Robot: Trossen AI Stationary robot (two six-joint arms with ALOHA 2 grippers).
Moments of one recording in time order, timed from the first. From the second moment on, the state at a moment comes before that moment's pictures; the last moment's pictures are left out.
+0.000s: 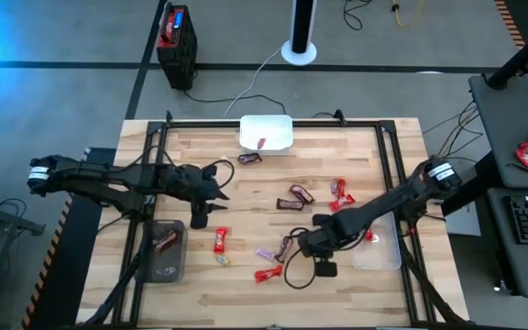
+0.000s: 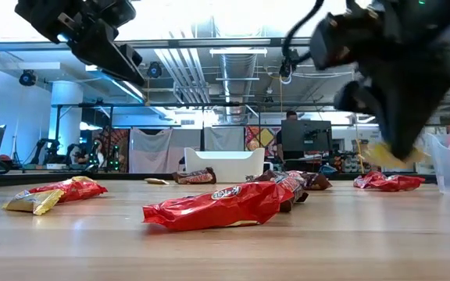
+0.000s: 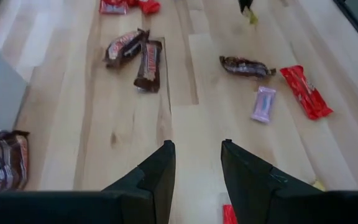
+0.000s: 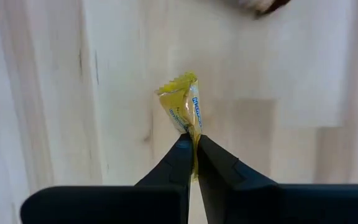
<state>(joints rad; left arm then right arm) -0.01 1.02 0.70 -0.36 0.06 0.07 0.38 1.72 1.13 -0.73 -0.07 0.43</state>
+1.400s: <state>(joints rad) 0.38 1.01 0.70 -0.26 0.08 0.36 -0.59 1.73 1.14 -0.01 -0.04 -0.13</state>
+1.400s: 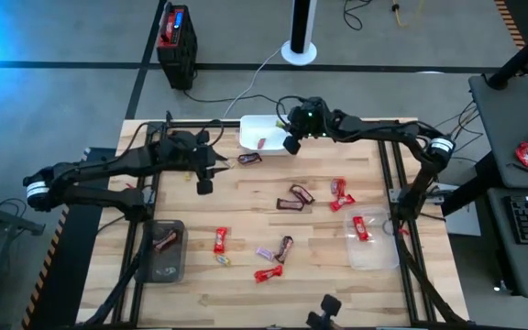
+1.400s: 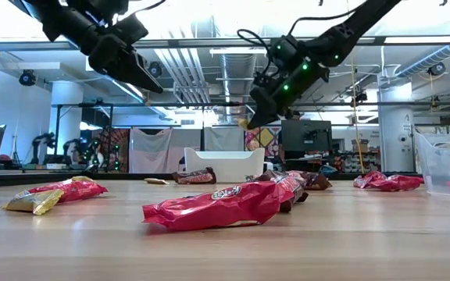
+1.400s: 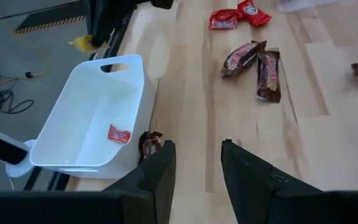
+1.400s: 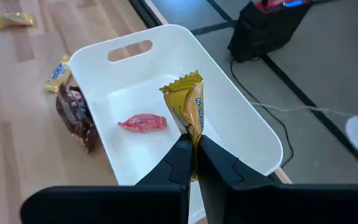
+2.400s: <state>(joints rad) 0.38 1.03 0.69 -0.31 -0.04 0.29 -0.46 1.35 1.14 -0.42 -0.05 0.00</state>
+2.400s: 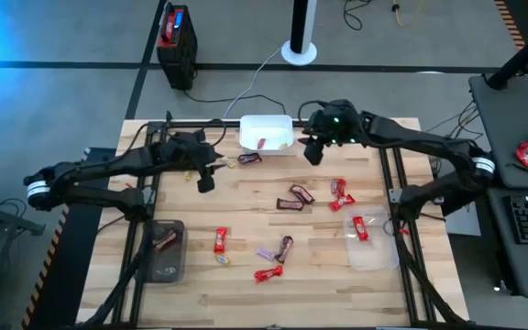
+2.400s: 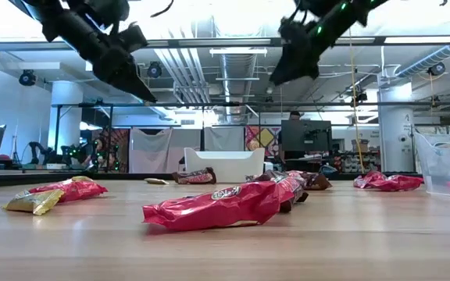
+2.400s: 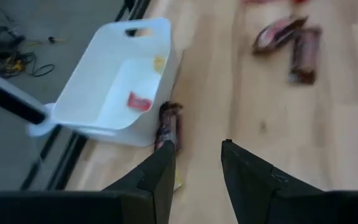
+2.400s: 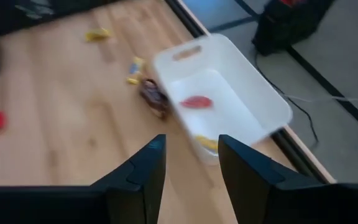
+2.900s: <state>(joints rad) 0.51 1.34 0.69 -0.27 -0.04 0.54 -0.34 1.27 1.14 -0.42 0.05 0.02</state>
